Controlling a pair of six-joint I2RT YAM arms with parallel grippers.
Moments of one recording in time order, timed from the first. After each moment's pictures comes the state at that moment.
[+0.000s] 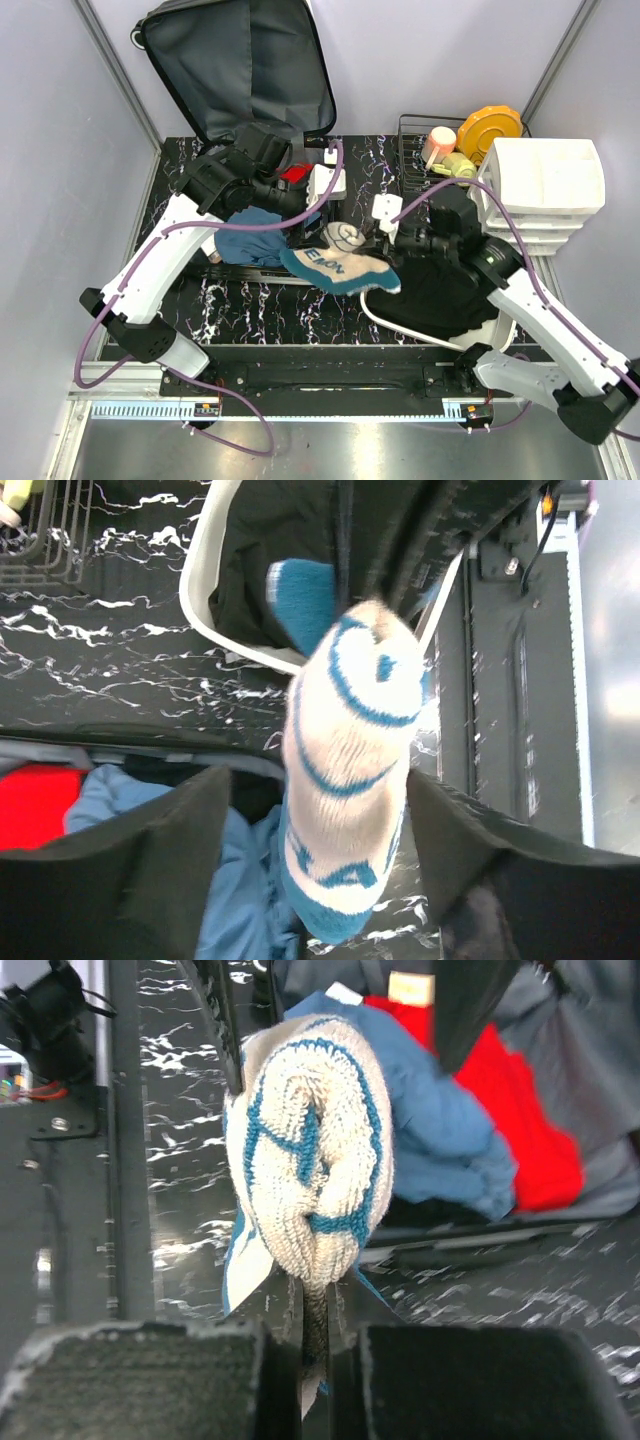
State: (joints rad) left arm -0.69 1.52 1.93 -1.22 0.67 0.66; right arm 0.66 1.07 1.15 -0.43 -0.63 -0.49
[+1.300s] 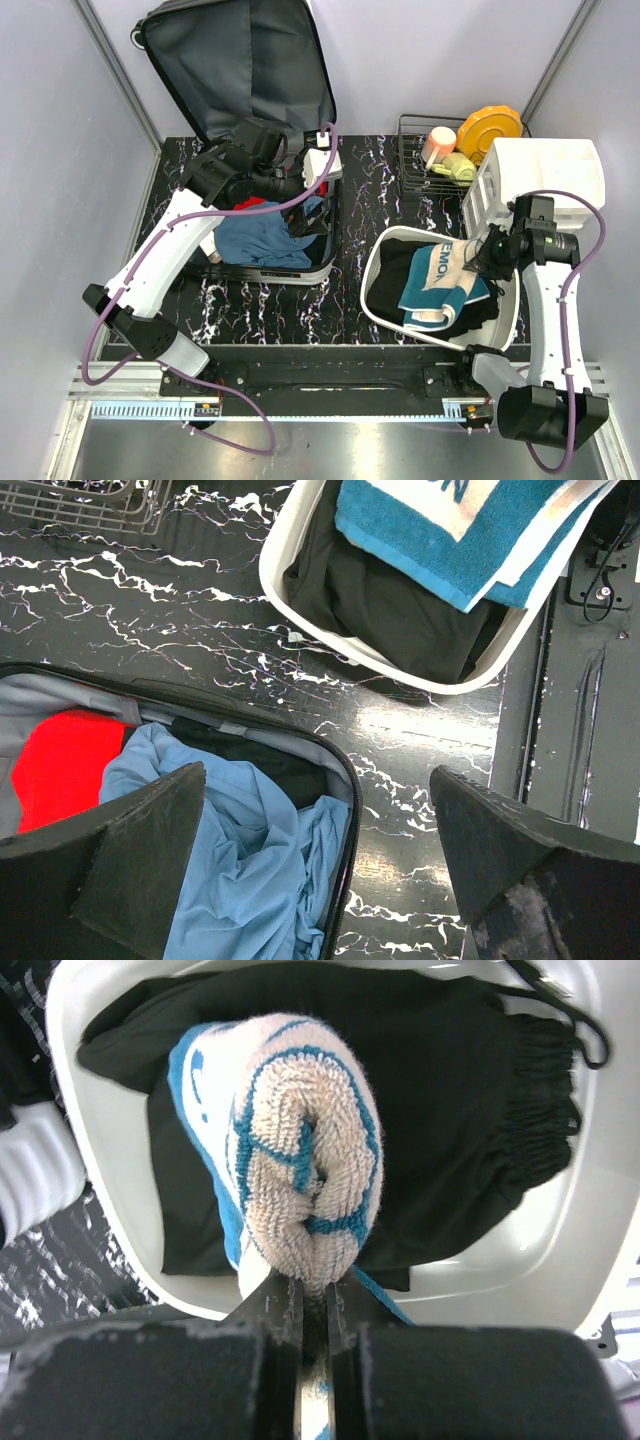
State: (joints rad) left arm -0.62 1.53 1.85 -1.05 0.59 0.53; right arm -0.17 1.01 1.10 -1.14 -0.21 0.34
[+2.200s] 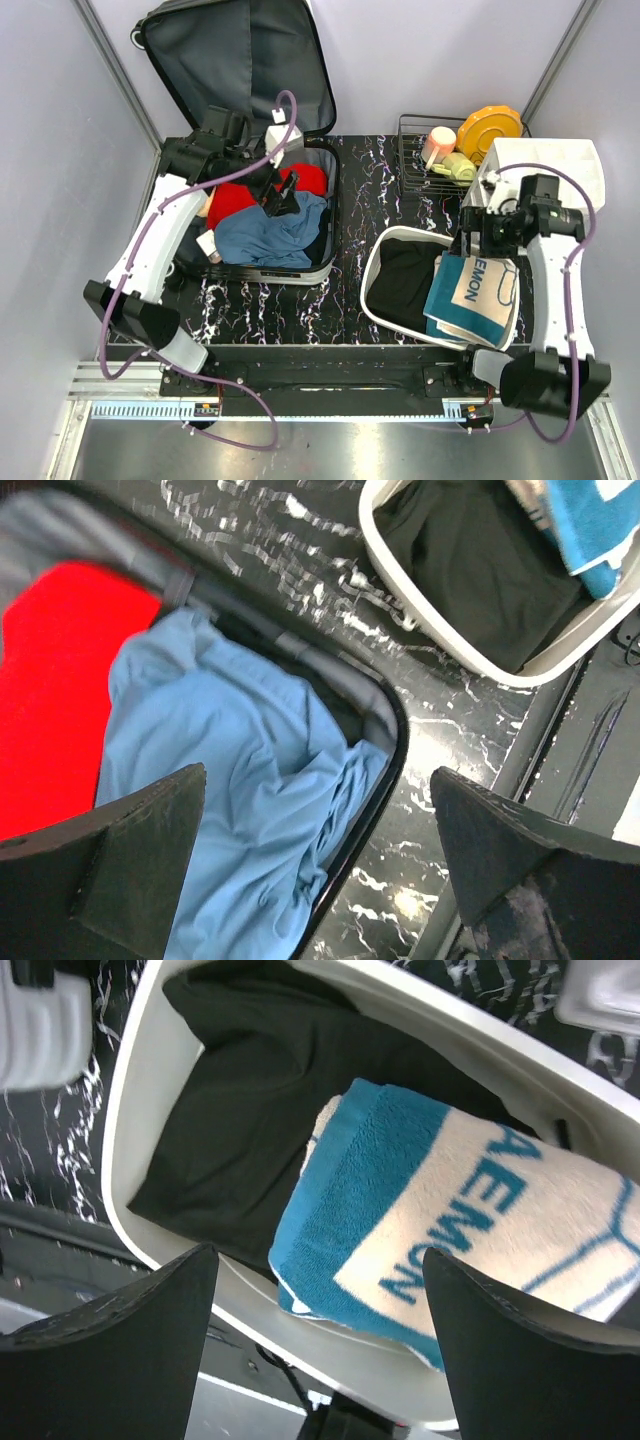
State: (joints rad) left arm -0.39 1.55 1.83 -1.07 0.62 0.43; right arm -0.21 1.15 1.27 -1.18 -0.40 -0.12
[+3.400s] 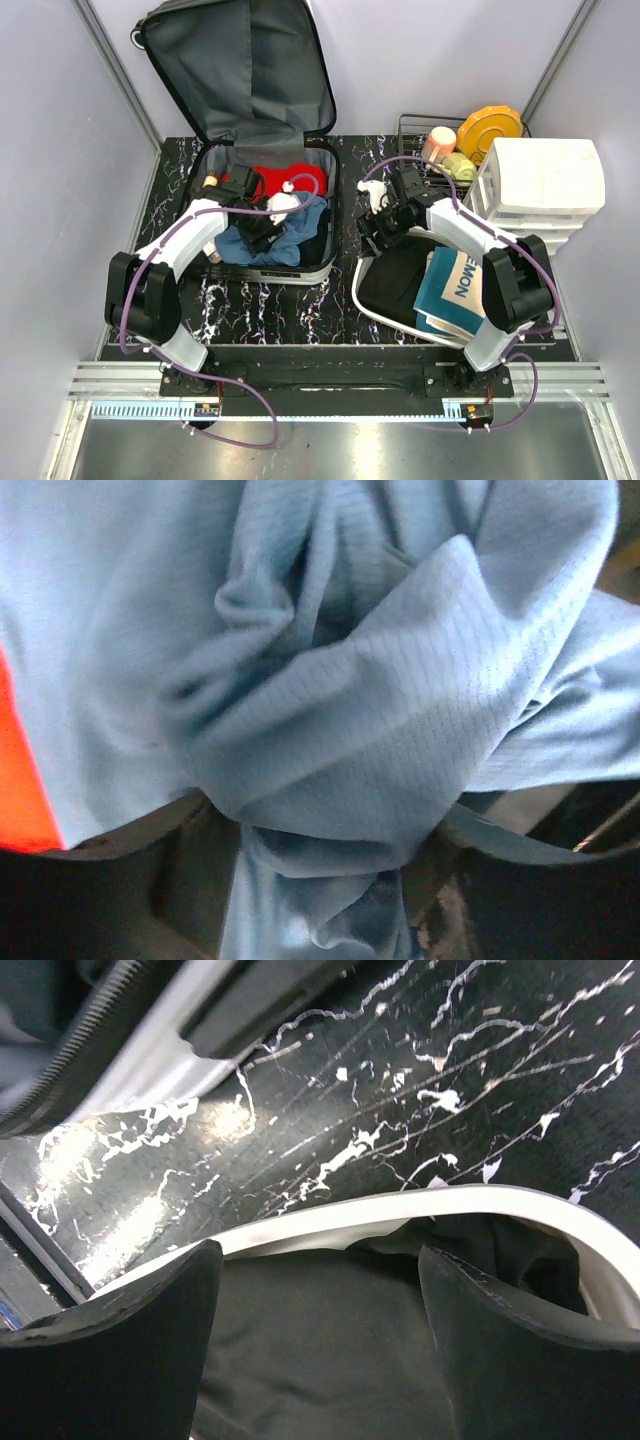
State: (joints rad) left arm -0.33 1.58 1.23 -0.81 0.27 0.73; right arm 0.40 1.72 1.23 -0.61 -0.47 -0.24
